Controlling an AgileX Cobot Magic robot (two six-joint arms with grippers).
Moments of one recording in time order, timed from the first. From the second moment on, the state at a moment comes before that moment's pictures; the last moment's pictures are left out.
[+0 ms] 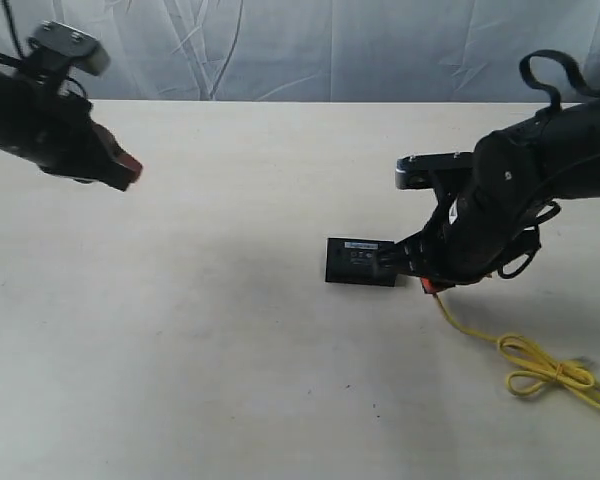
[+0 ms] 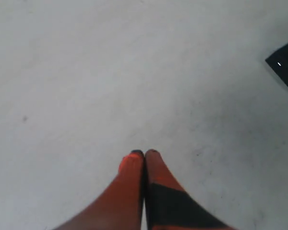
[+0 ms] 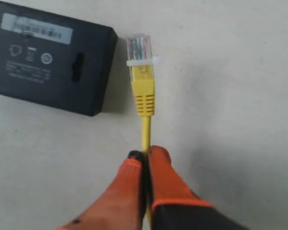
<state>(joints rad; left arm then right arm) -0.13 1.66 -1.07 -0.74 0.64 1.08 0.46 1.79 -0.92 -0.04 0.51 0.25</state>
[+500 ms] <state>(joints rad) -0.24 1.94 -1.20 -0.83 0.67 1.19 0.60 1.89 -0.92 -0.04 0.25 0.19</state>
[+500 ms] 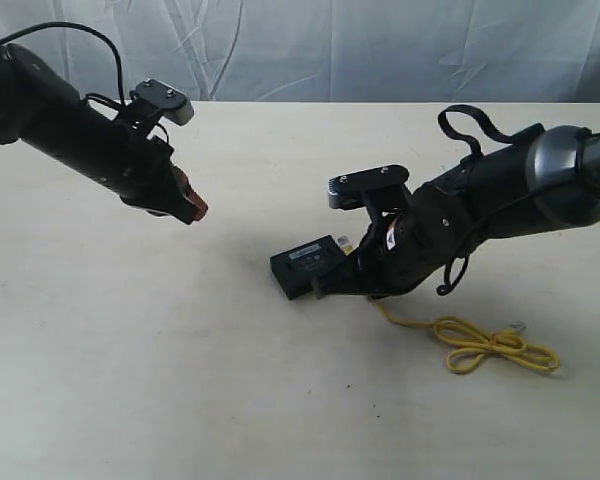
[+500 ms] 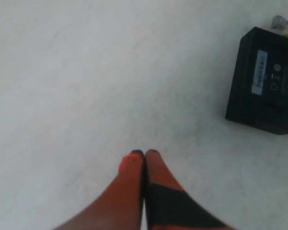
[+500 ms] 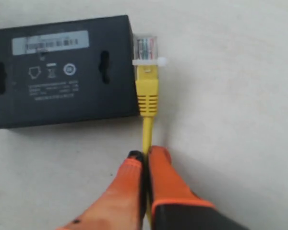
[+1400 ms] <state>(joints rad) -0.34 2.28 -1.58 -1.01 0.93 1.40 0.68 1.77 -0.88 0.08 0.47 -0.19</state>
